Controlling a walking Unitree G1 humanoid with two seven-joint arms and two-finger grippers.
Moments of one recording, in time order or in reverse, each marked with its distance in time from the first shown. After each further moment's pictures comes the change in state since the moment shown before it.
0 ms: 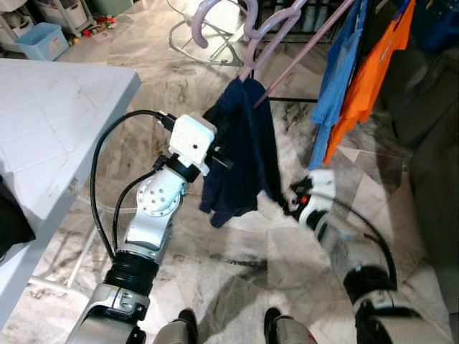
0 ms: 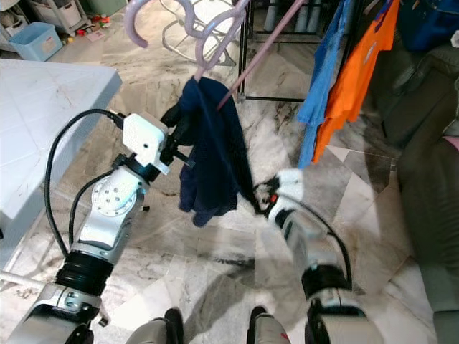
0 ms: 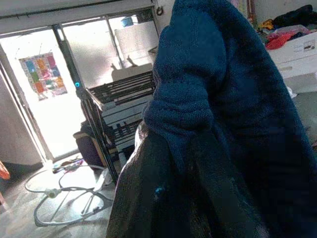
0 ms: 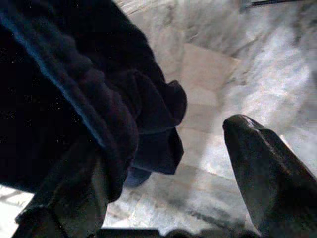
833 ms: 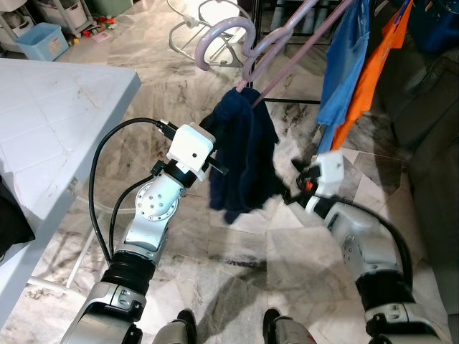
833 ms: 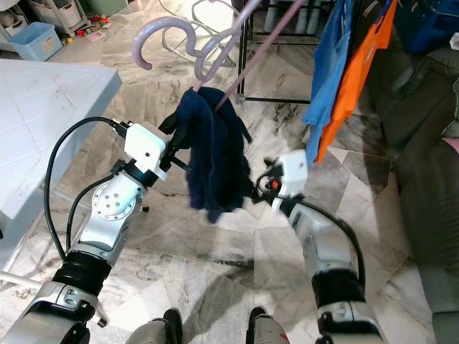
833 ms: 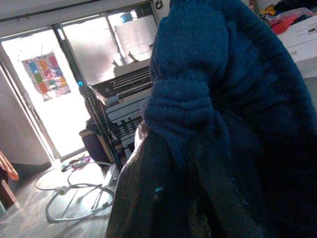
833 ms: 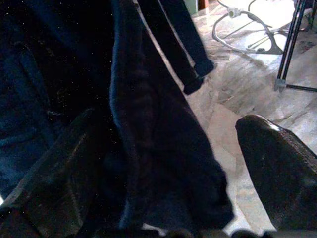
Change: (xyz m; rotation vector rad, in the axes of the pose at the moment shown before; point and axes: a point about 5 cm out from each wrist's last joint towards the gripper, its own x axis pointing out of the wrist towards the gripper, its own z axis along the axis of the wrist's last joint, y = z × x) left arm -0.009 0.002 -0.014 0.062 0.025 -0.010; right arm -0.018 0.020 0.042 -0.183 -0.198 0.250
